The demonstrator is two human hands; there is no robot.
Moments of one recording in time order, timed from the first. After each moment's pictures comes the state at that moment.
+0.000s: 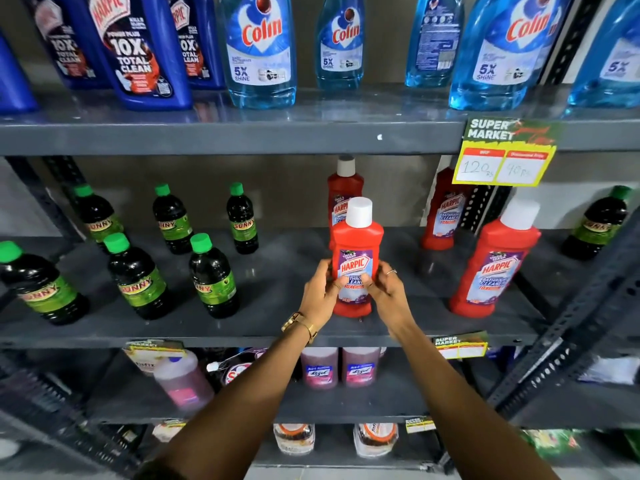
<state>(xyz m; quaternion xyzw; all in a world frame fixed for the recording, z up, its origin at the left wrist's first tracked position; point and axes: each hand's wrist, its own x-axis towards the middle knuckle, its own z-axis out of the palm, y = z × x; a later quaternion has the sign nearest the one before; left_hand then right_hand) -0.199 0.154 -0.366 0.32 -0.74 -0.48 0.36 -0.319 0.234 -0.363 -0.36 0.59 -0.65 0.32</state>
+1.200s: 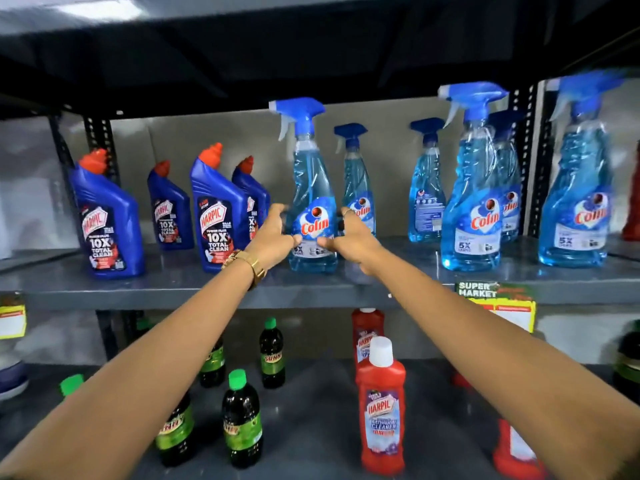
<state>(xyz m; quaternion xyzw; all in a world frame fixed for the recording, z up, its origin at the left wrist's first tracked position) -0.121 0.099 -0.025 0.34 -0.77 -0.32 0.43 -0.263 0.158 -0.031 -0.57 0.57 -0.56 0.18</state>
